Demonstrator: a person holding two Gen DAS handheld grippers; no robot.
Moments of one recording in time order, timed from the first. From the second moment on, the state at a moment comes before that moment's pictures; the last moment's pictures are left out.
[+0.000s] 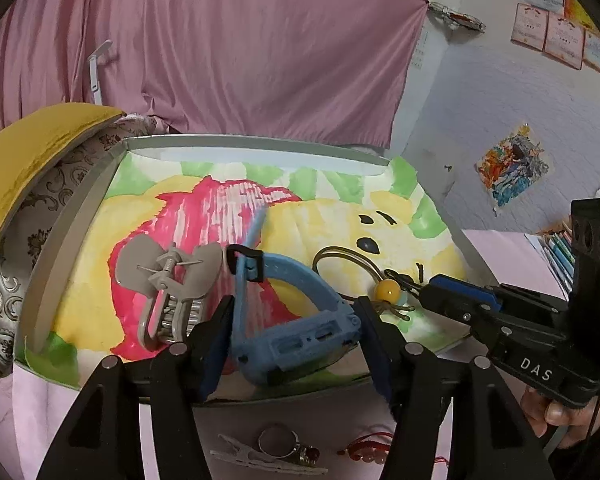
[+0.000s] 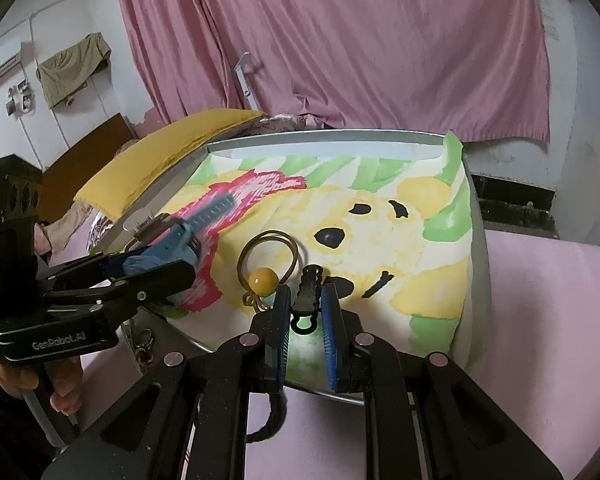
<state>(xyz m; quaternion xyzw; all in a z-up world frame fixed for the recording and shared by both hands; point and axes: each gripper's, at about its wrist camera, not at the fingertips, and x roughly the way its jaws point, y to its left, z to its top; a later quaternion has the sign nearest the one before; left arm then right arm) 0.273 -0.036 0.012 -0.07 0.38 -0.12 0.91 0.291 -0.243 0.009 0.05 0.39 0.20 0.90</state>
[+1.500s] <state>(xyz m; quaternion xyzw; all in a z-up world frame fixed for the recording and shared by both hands) 0.112 0.004 0.045 -0.08 0.20 -0.04 0.97 0.127 -0.262 0.071 -0.04 0.16 0.13 0.98</state>
